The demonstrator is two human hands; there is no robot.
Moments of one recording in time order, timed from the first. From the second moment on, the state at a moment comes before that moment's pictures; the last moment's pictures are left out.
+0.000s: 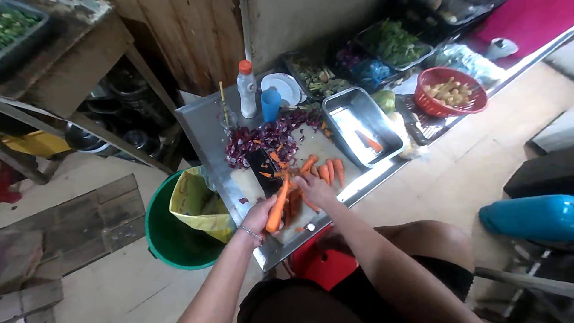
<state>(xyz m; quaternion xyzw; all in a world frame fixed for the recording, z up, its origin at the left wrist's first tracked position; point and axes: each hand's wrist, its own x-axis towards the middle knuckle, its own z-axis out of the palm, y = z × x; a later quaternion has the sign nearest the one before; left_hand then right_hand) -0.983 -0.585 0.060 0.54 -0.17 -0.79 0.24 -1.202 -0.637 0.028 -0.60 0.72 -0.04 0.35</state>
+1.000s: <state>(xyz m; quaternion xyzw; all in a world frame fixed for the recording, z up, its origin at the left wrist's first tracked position) -0.989 -0.593 0.062 0.53 -0.13 -0.78 0.31 -1.171 -0.561 0.082 -0.74 0.57 -0.09 0.35</state>
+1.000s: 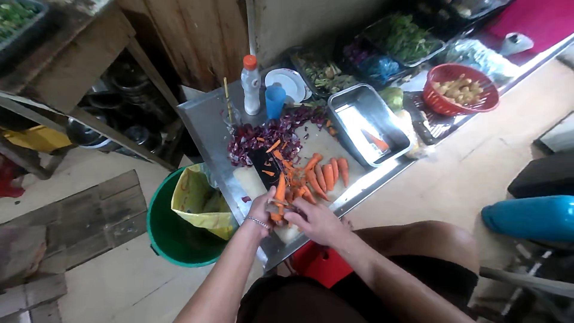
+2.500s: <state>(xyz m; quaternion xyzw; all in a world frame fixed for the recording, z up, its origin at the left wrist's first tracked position) -0.988 -0.600 0.062 0.50 -0.12 -0.82 0.24 -1.199 -0.620 0.027 -0.68 0.66 -0.06 0.32</state>
